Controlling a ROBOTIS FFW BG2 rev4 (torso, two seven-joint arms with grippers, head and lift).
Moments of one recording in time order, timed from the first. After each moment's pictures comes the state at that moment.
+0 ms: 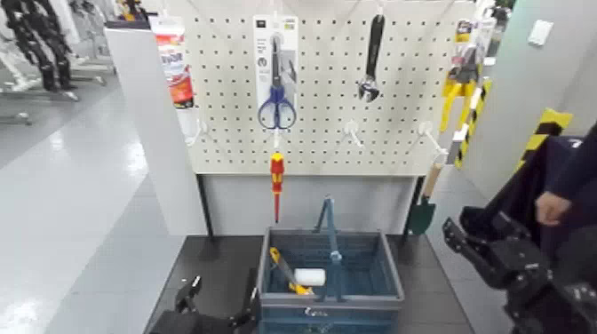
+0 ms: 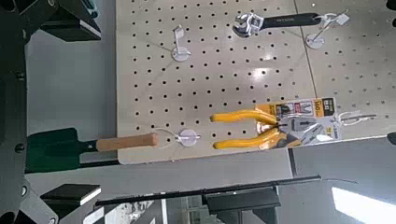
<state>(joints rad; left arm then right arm) 0.33 0.17 -0.25 -1.86 0.02 -0.06 0.11 0.13 -0.02 -0.27 -1.91 -0.19 0.14 0.44</state>
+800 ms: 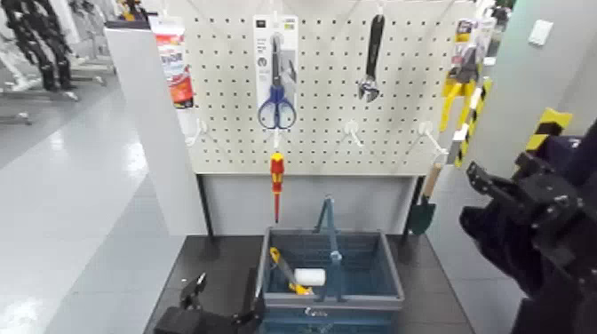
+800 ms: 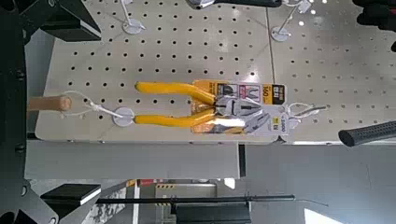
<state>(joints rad) 0.32 0.17 -0.26 -1.86 0.02 -0.05 0.10 -0.12 -0.13 -0.33 -1.83 -0.17 0.24 0.54</state>
